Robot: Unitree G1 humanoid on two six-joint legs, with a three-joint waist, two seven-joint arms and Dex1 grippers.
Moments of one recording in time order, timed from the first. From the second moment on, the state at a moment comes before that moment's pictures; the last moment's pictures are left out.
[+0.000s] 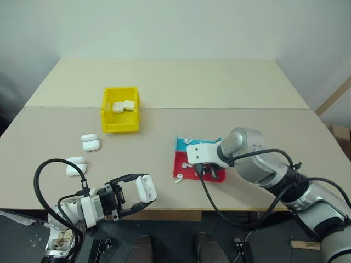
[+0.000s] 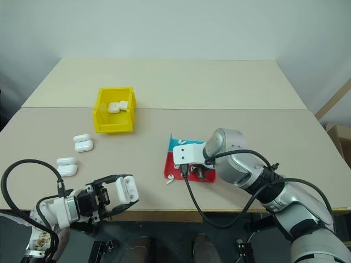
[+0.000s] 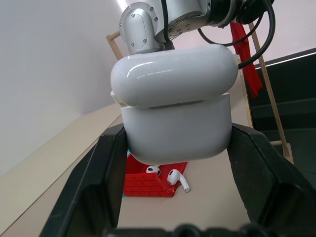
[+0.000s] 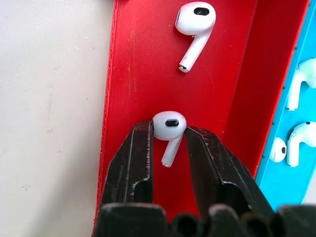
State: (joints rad) left arm 0.08 0.52 0.04 -0.08 -0.51 -0.68 -1.26; right arm -0.89 -0.67 0.74 -0.23 -0.38 0.87 1.34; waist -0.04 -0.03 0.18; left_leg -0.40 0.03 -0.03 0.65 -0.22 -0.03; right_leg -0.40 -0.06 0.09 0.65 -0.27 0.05
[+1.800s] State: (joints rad) left arm -0.15 0.38 -0.05 -0.19 -0.79 -0.21 -1.30; right arm -0.58 -0.50 -0.13 -0.45 0.49 0.19 1.18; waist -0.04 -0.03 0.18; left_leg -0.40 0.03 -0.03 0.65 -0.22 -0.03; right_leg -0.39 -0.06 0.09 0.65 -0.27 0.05
